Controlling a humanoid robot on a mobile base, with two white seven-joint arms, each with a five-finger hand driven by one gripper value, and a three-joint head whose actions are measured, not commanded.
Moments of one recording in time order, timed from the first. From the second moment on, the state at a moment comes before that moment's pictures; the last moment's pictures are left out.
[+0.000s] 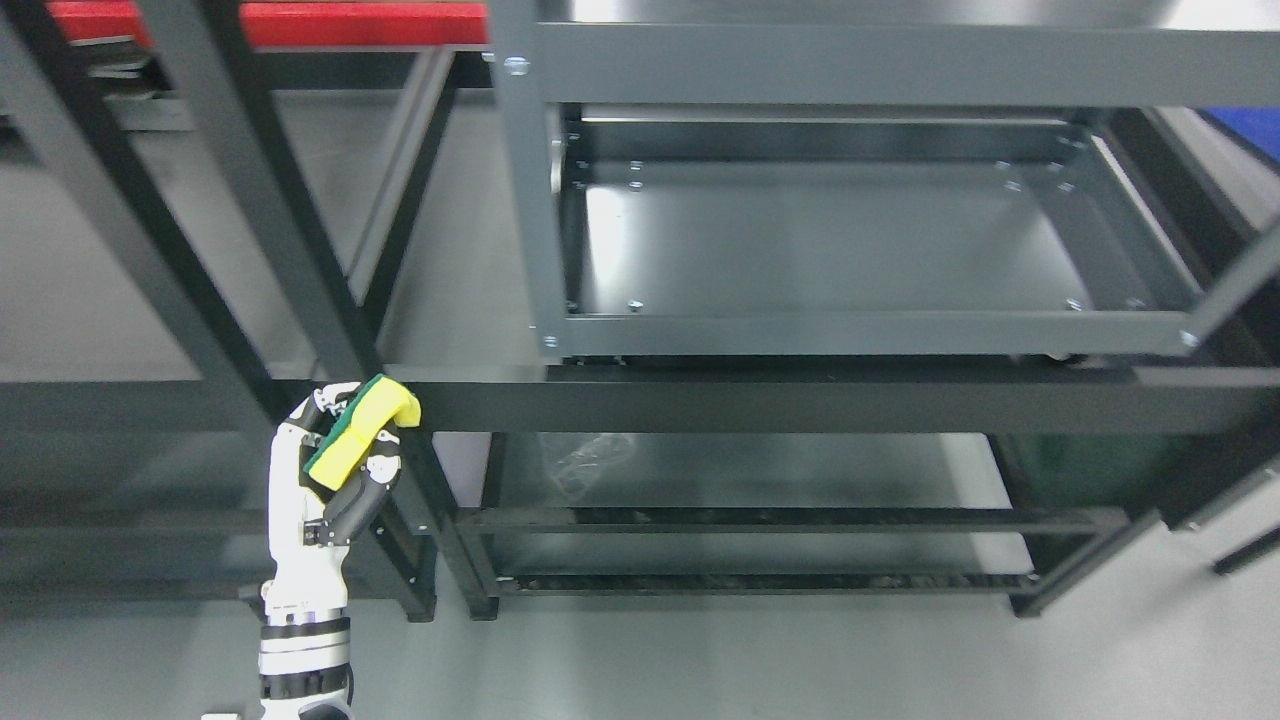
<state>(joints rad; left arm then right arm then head) 0.03 0.00 0.00 -1.65 0.12 -0.49 0.06 -0.07 0.00 -0.21 0.00 -0.11 0.08 -0.08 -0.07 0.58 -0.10</state>
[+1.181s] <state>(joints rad) 0.02 0.00 -0.15 -1.69 0.06 -0.54 -0.04 -0.07 0.00 -0.21 0.00 -0.11 0.08 -0.07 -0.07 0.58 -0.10</state>
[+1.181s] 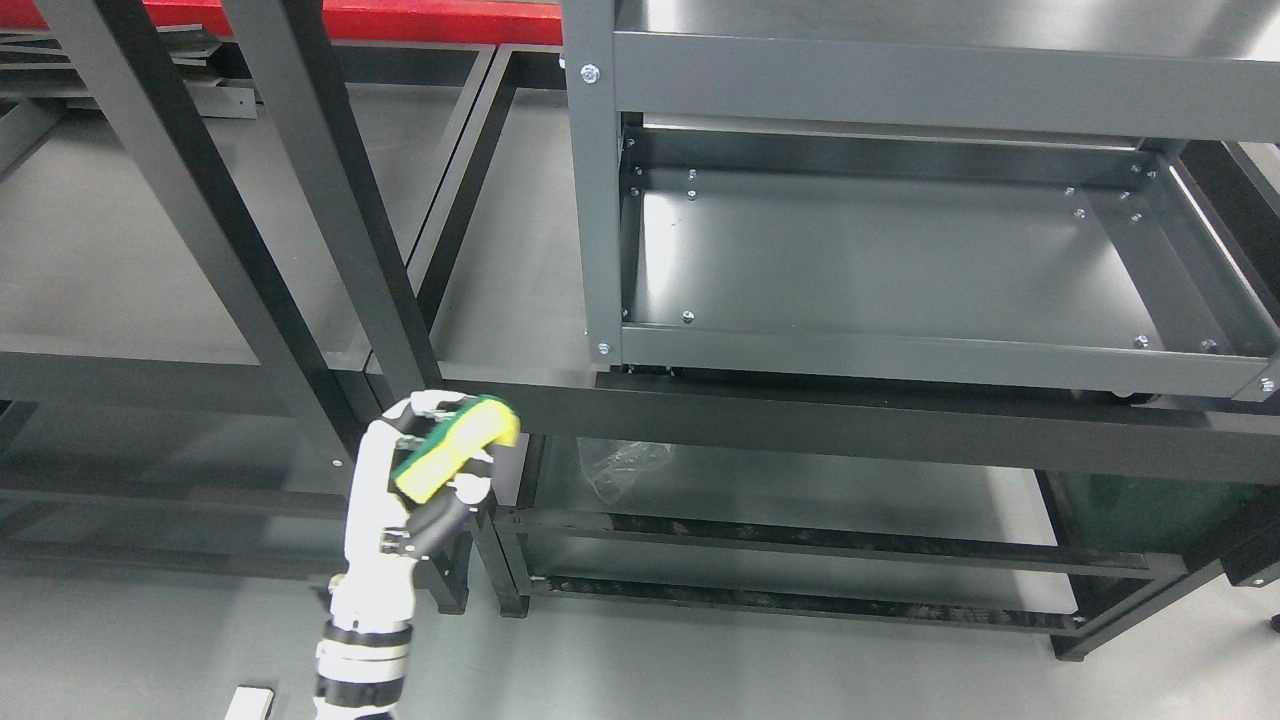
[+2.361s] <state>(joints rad) -1.04 0.00 -0.77 -1.47 -0.22 -0.30 -0.22 -0.07 0.00 -0.21 0.00 -0.11 0.08 -0.07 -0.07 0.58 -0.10</state>
